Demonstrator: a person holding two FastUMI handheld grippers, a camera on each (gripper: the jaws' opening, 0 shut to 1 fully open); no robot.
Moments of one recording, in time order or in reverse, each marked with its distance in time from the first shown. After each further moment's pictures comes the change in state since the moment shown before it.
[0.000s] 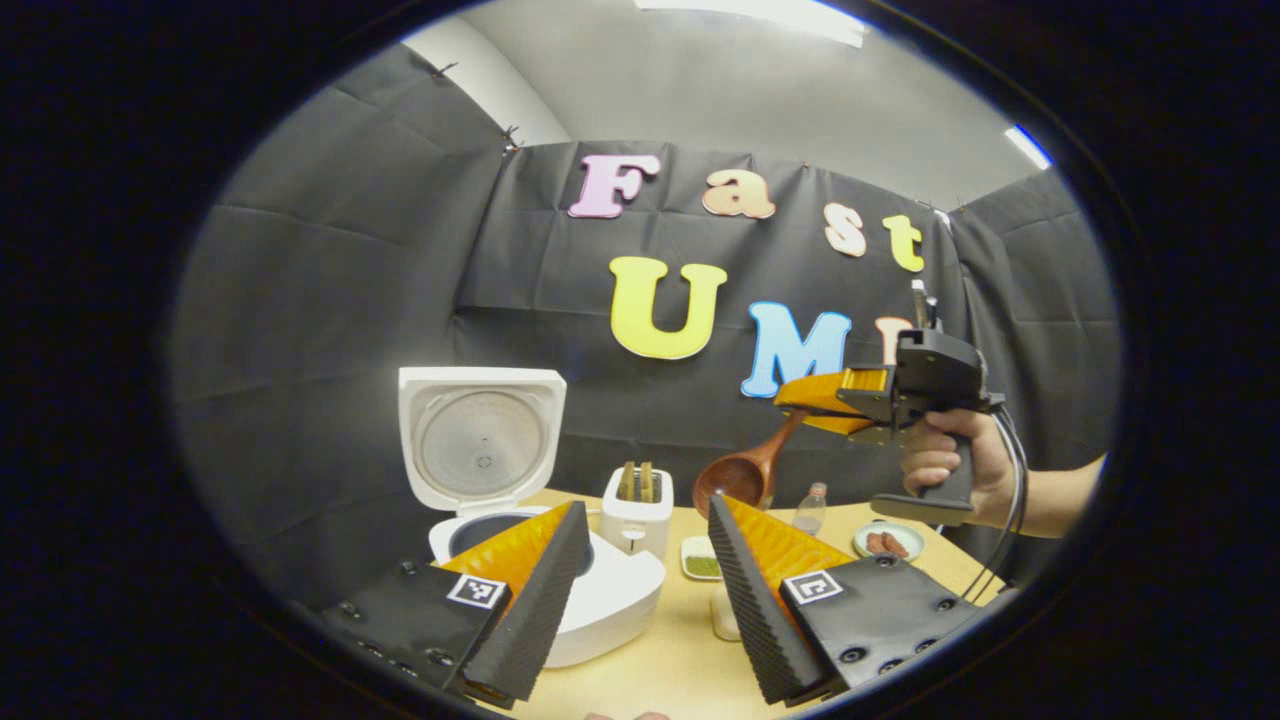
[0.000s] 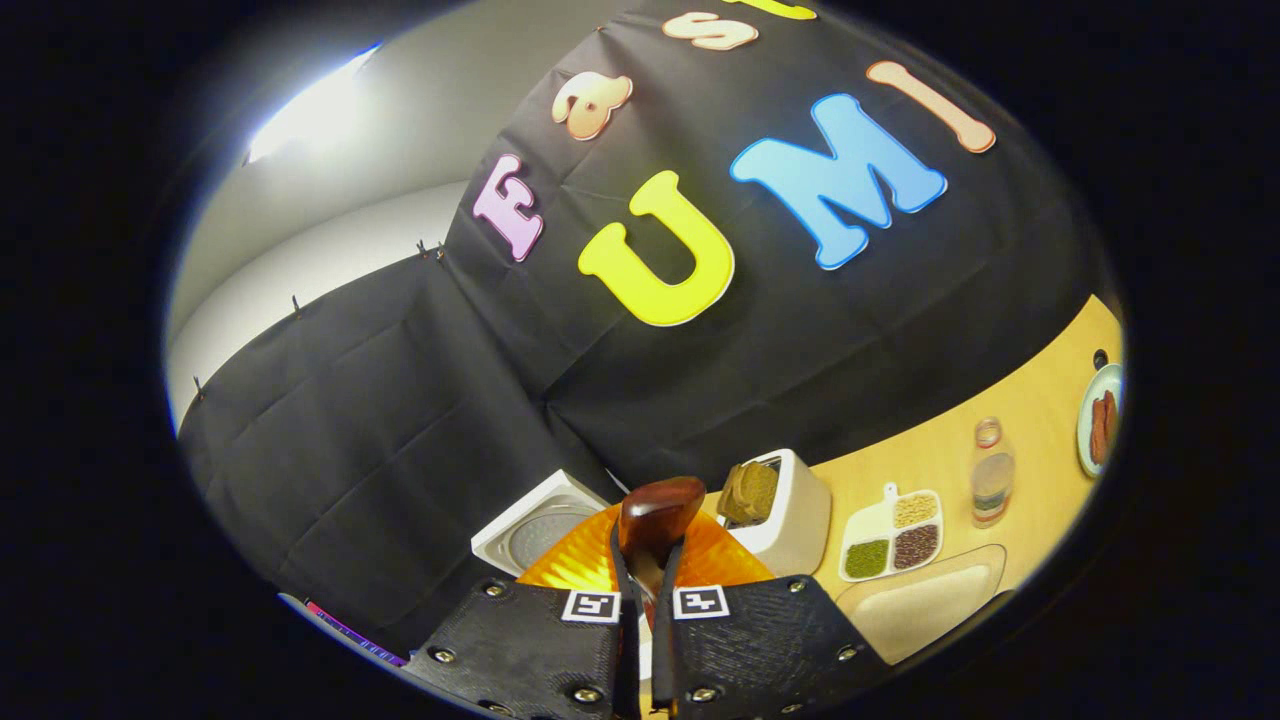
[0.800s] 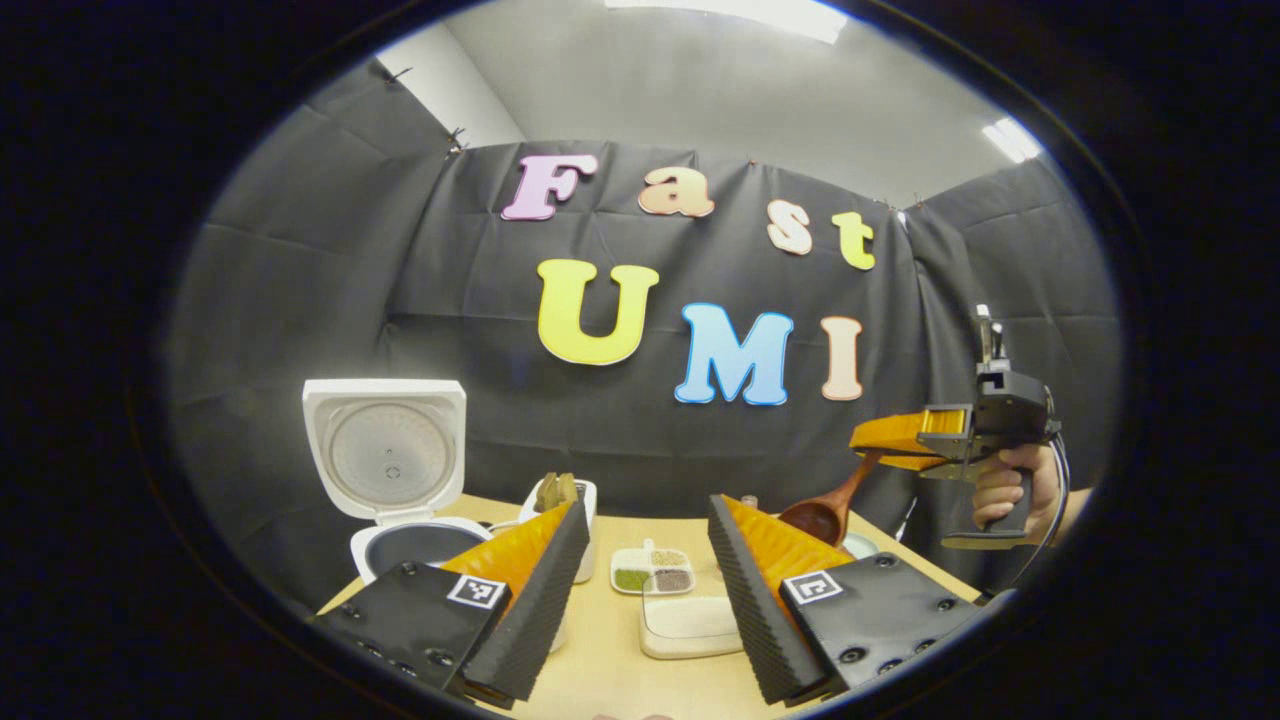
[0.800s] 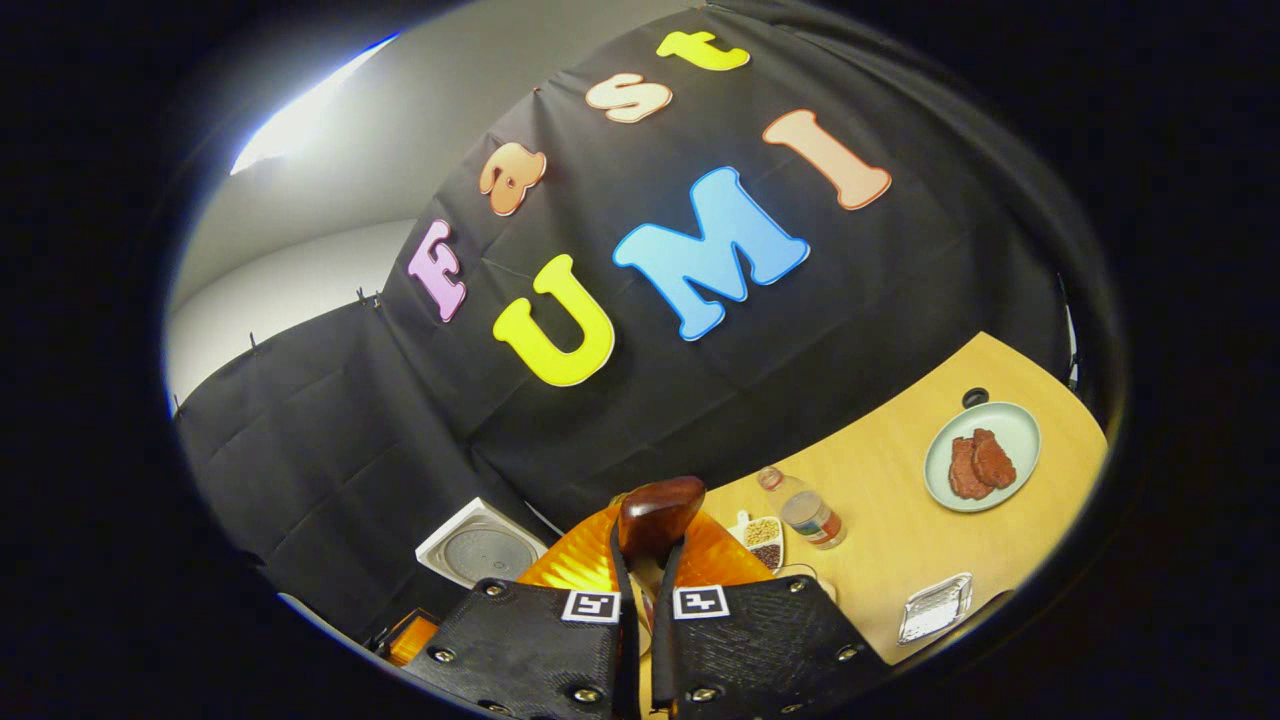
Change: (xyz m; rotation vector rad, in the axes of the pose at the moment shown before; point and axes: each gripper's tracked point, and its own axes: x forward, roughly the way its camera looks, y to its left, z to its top) left arm 0.027 -0.105 0.009 0.023 0.000 -0.111; right arm -0.151 -0.121 0.057 0.021 -0.115 -0.226
